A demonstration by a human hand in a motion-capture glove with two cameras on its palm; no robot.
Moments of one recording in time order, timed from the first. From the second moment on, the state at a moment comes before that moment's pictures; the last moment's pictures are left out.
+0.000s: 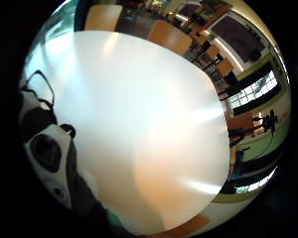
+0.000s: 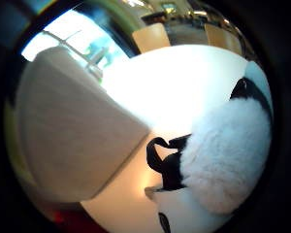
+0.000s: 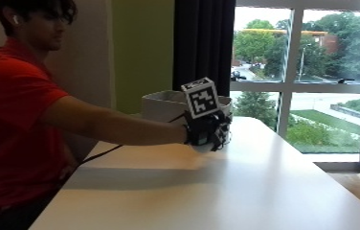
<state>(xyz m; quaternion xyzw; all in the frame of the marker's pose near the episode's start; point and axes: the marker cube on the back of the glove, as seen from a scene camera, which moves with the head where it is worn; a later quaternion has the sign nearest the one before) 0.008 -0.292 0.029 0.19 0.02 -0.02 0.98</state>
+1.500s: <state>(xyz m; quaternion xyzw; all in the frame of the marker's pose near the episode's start) -0.230 -0.229 -0.117 0.07 0.01 -0.19 0.98</state>
